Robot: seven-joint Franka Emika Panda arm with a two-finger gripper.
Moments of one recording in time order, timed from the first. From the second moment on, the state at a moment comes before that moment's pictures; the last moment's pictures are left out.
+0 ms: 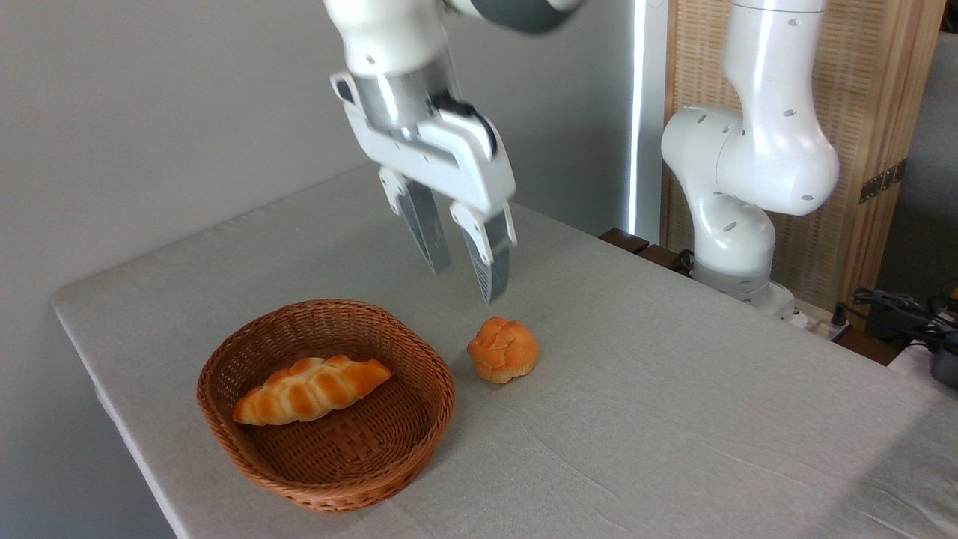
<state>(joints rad) -0.09 -0.20 0.04 -2.00 -0.03 1.68 0.71</state>
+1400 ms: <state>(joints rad) -0.10 -0.24 0.02 -2.35 -0.03 1.95 0.78</state>
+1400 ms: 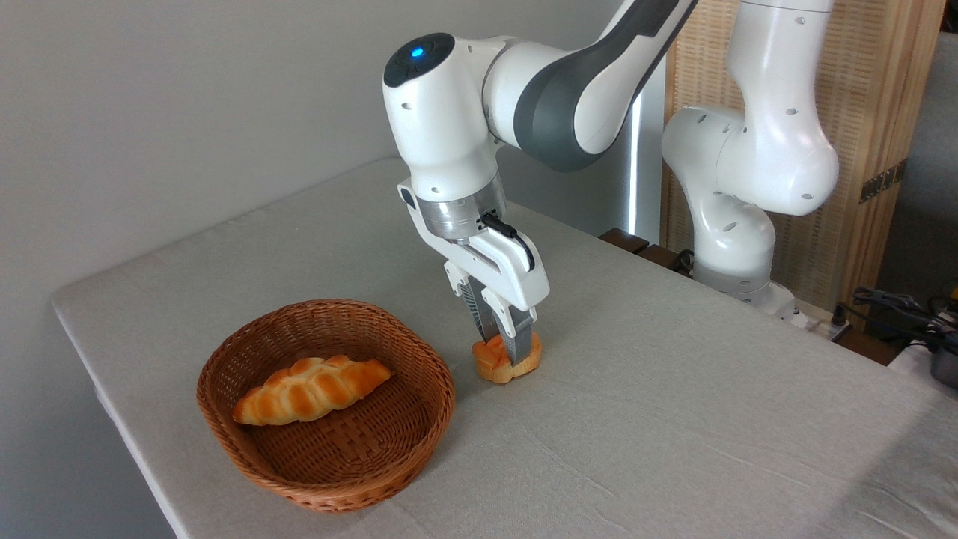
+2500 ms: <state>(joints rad) -0.13 -0.10 0.02 -1.94 -0.03 2.03 0.90</state>
